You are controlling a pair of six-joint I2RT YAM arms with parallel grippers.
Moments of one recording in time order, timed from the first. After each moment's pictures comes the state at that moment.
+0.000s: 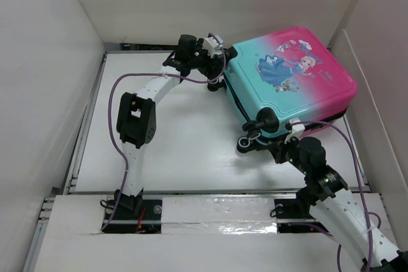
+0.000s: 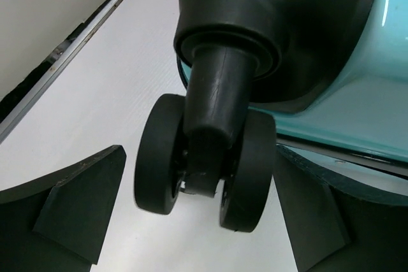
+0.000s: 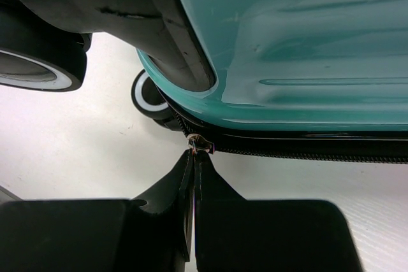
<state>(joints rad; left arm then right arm) -0.40 2.16 1.87 -0.18 0.52 0.27 0.44 0.39 0.32 -0.32 -0.10 0.22</state>
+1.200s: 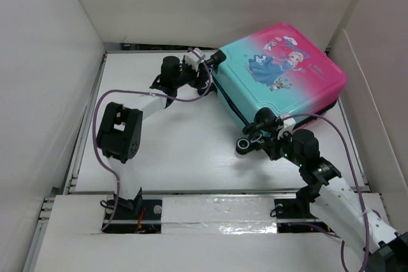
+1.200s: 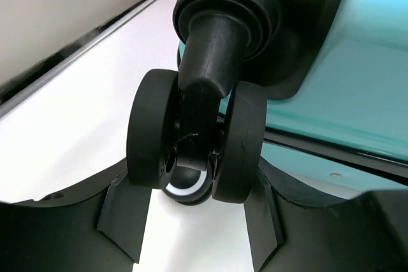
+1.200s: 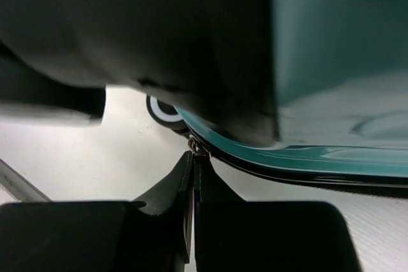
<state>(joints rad) -0.38 1.95 1.37 0.29 0.45 0.14 0.43 0.55 0.33 -0.21 -0.17 0.20</state>
